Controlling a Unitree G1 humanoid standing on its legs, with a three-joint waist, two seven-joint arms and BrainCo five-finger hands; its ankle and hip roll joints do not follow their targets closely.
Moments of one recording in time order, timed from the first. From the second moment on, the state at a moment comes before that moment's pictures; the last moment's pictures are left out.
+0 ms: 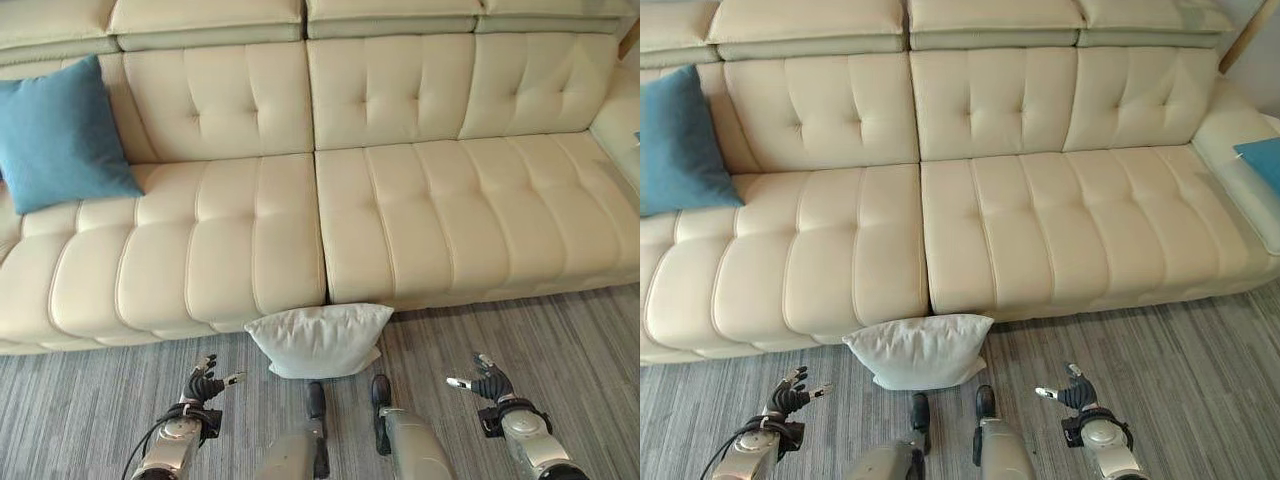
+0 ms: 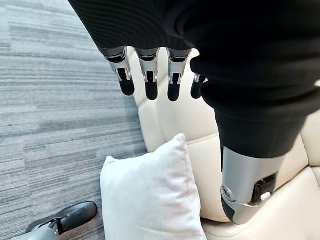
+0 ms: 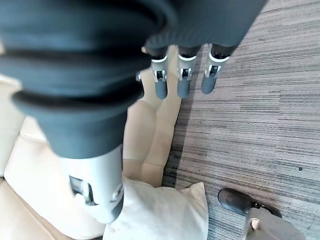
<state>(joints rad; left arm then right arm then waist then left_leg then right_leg) -0.01 0.40 -0.11 0.83 -0.22 -0.11 0.10 -0.03 -0.40 0.19 0.75 0.12 -0.04 -0.12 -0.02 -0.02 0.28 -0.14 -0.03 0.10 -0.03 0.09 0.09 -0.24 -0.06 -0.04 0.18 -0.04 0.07</state>
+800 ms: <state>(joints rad) -0.83 0.66 -0.28 1.00 -0.38 -0.17 0.24 -0.95 -0.51 0.35 1.03 0.23 -0.06 -0.35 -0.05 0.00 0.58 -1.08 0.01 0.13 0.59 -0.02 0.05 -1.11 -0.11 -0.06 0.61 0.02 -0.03</state>
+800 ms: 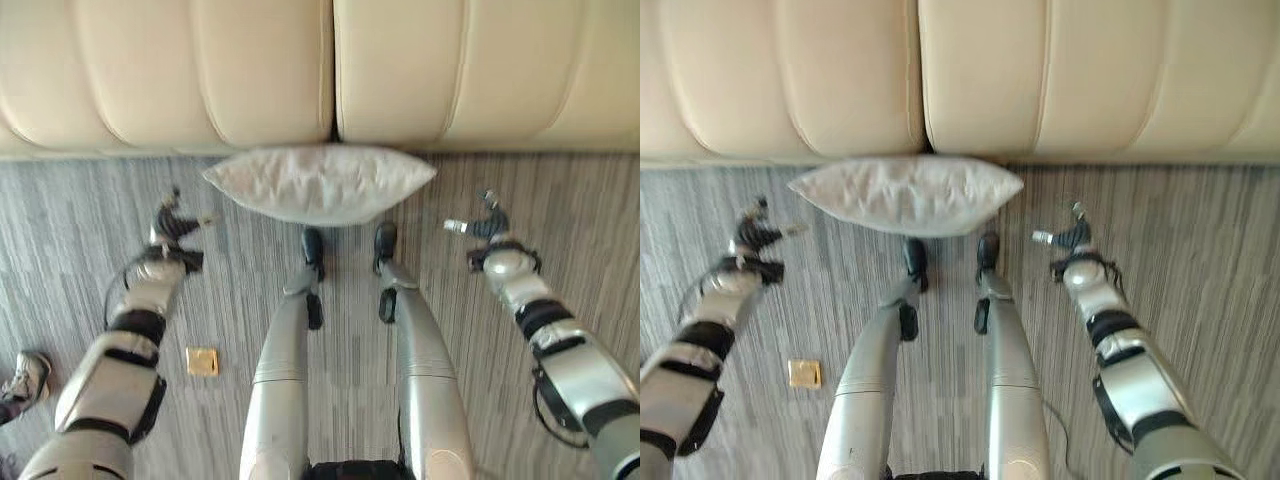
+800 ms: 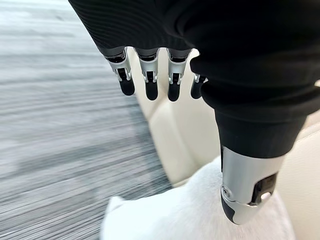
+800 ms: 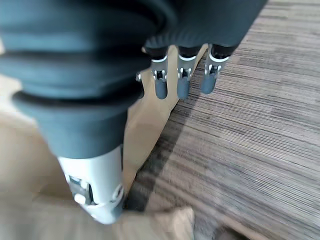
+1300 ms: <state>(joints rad) -1.04 0.55 -0.47 0.92 -0.34 -0.16 0.35 -1.20 -0.40 0.55 0.94 0.31 -0.08 -0.44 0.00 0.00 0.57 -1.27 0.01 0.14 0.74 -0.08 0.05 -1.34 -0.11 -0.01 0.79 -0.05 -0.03</state>
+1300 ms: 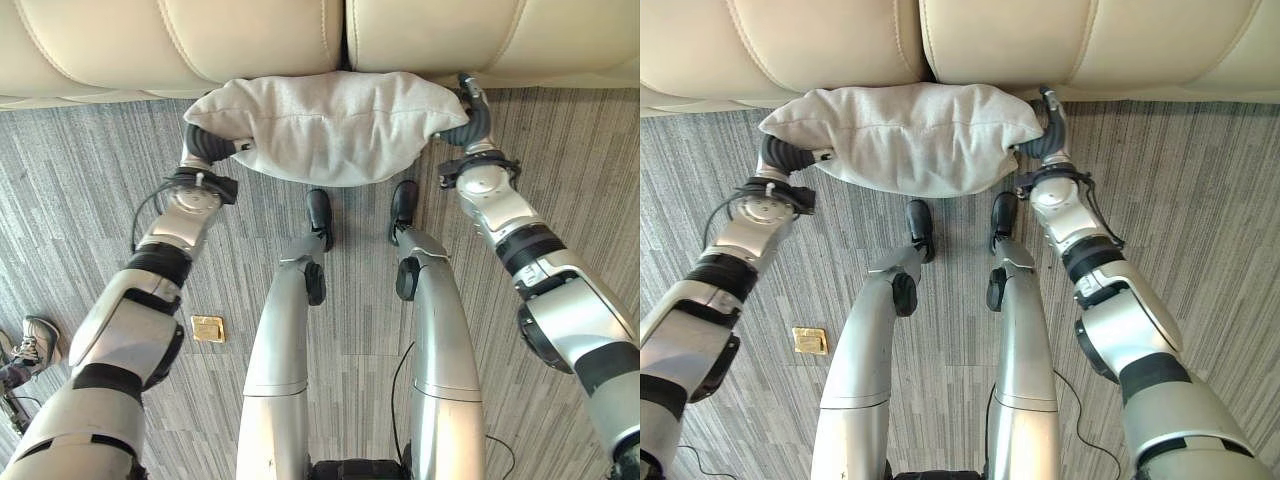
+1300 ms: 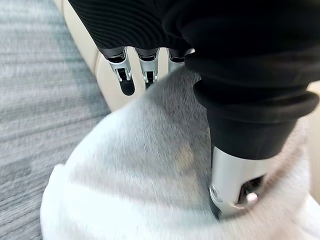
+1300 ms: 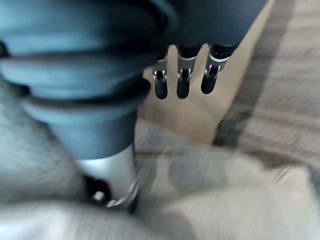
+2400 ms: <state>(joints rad) -0.02 0.43 -0.14 0.10 -0.33 -0.23 0.21 -0.07 -0.44 0.22 -0.02 0.31 -0.19 -0.13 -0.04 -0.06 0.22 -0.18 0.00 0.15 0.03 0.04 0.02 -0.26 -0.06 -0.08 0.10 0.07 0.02</state>
